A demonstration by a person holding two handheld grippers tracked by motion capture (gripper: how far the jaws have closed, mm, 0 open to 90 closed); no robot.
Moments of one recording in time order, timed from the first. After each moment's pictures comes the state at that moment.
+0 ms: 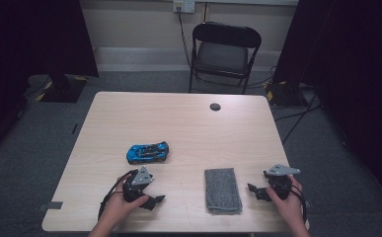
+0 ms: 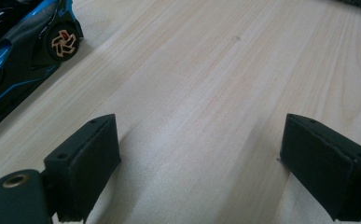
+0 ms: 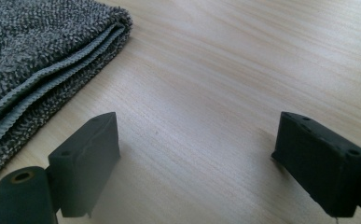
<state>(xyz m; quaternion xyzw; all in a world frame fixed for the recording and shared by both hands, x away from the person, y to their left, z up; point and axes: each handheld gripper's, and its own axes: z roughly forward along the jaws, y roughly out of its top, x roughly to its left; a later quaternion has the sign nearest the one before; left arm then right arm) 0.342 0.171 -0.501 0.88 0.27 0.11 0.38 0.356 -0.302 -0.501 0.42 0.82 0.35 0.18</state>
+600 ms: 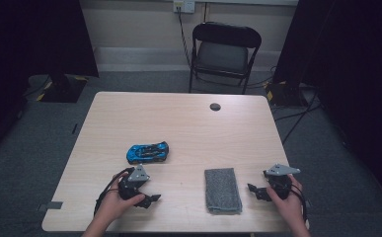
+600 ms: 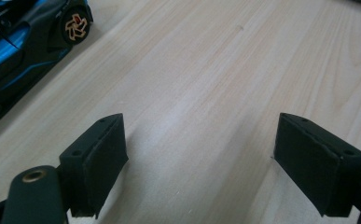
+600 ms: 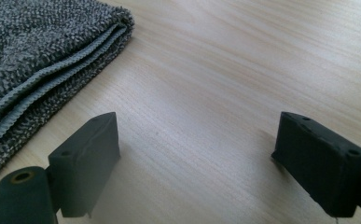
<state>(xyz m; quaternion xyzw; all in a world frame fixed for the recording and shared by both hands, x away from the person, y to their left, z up) 0.347 0.183 -0.488 0.88 0.28 0.08 0.37 0.357 -0.303 -0.501 0.41 0.82 0.36 0.18</state>
